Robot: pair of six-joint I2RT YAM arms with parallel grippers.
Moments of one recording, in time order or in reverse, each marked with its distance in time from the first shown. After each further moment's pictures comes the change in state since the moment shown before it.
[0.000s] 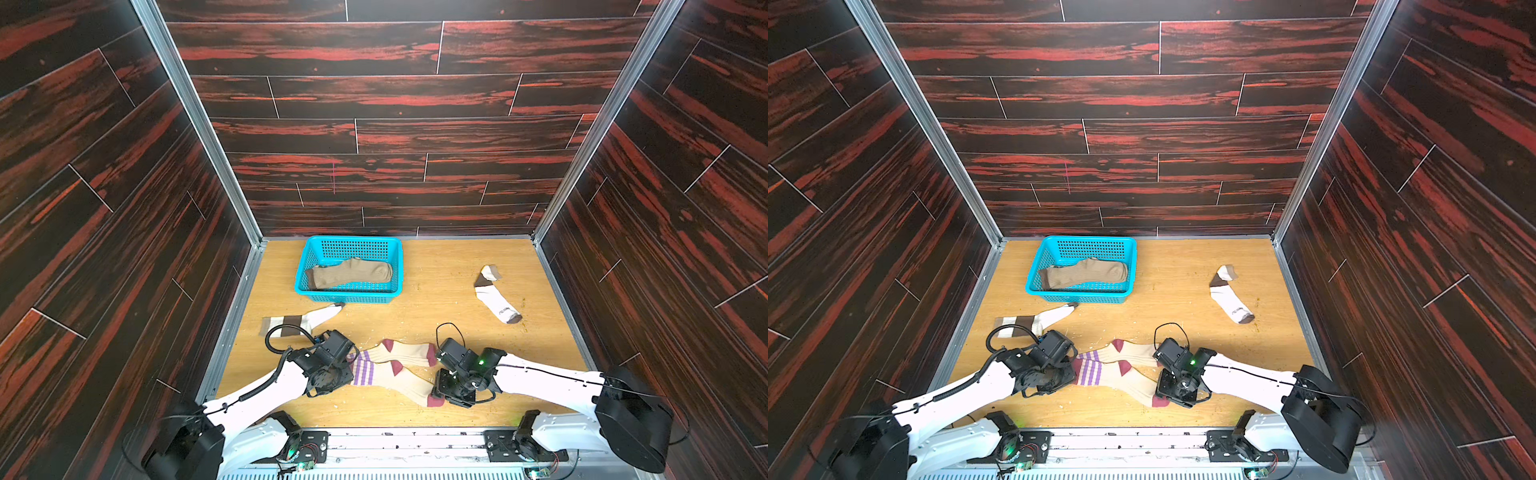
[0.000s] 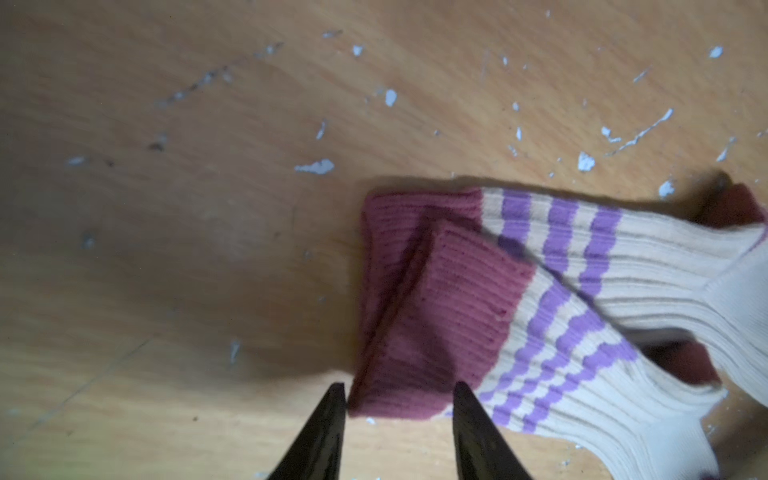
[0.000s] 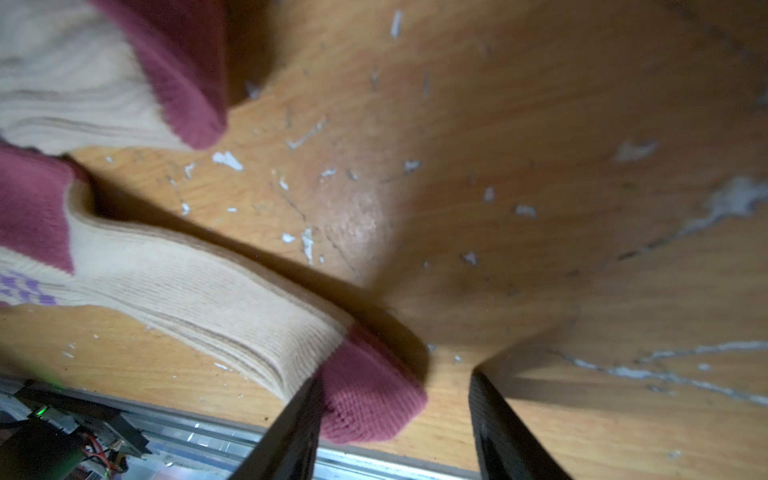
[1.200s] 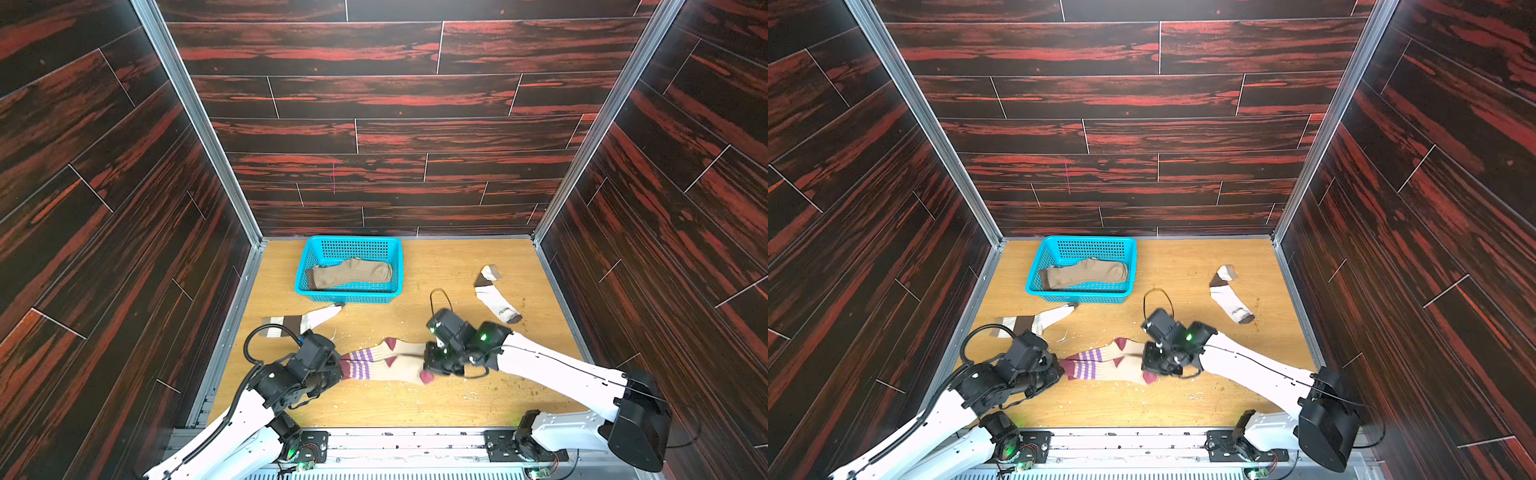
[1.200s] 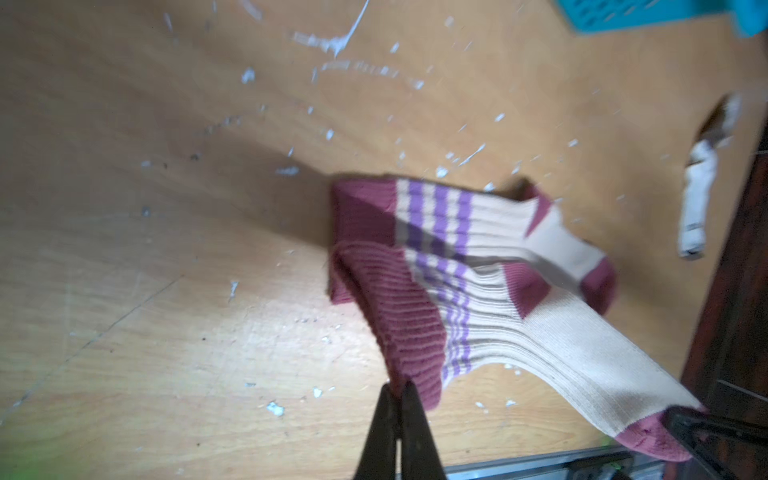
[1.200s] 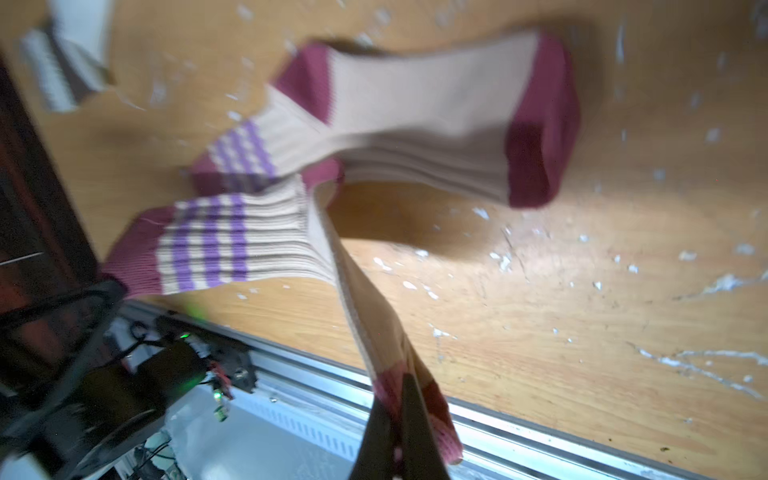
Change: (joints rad) left arm 0.002 -0.422 0.064 -0.198 0.008 -0.033; right arm -0.033 0.013 0.407 -0.206 0.032 -0.185
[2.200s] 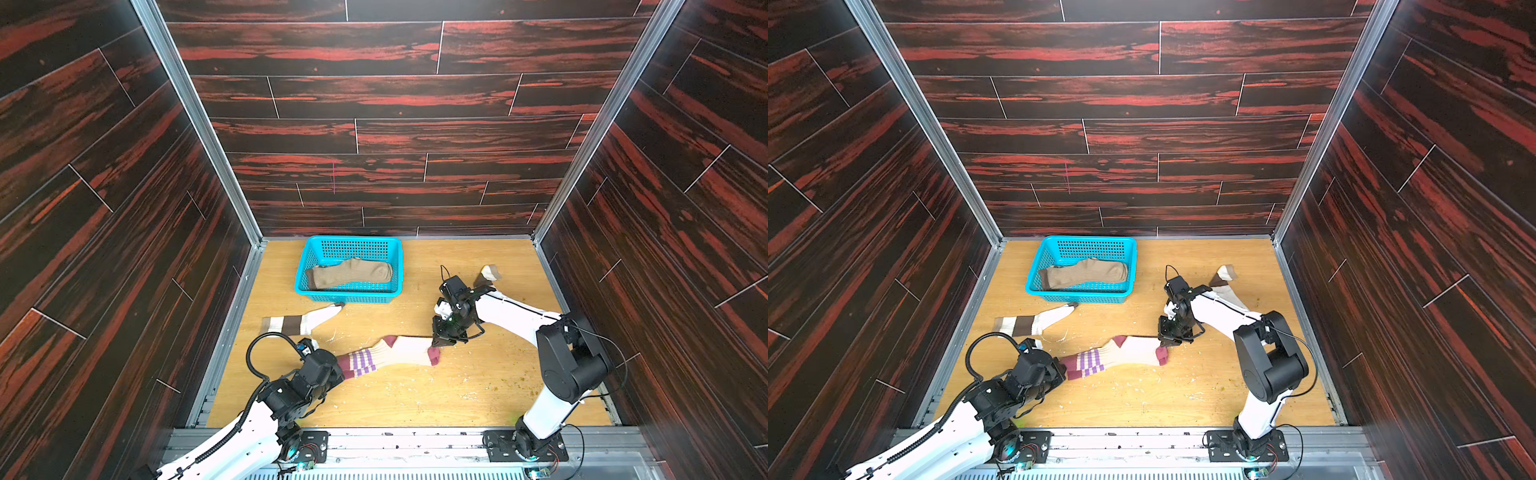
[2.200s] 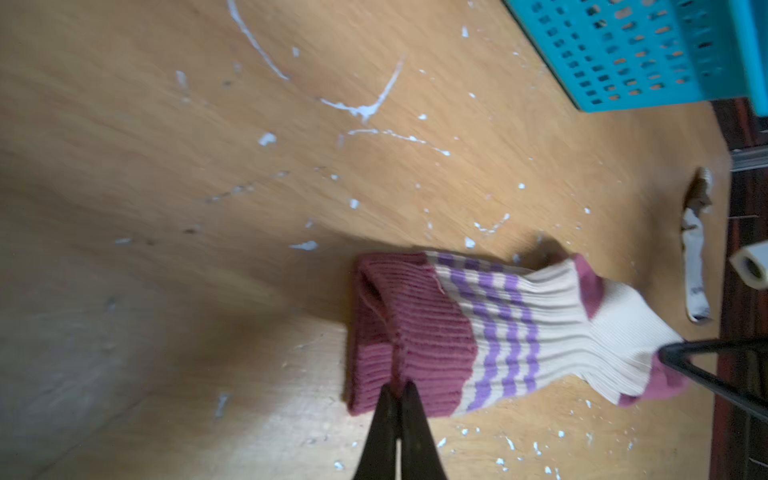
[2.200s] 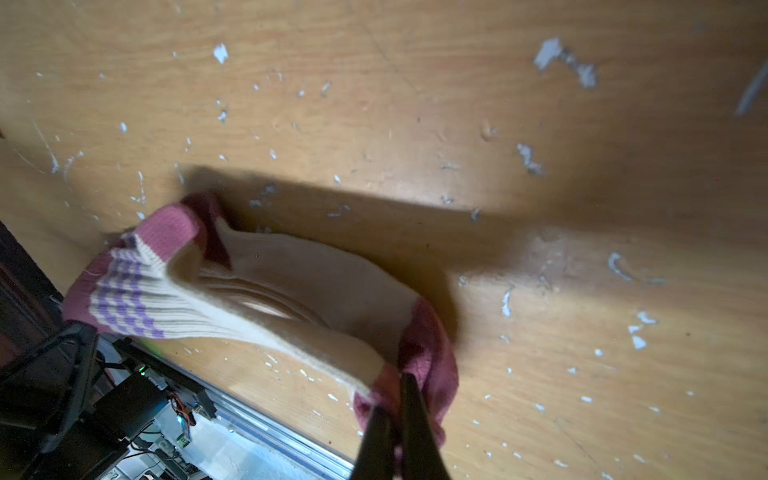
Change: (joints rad) left arm -0.063 -0.046 -0.297 0.367 -0.170 -0.045; right arm -0.401 0.418 0.119 0.011 -0.235 -0.479
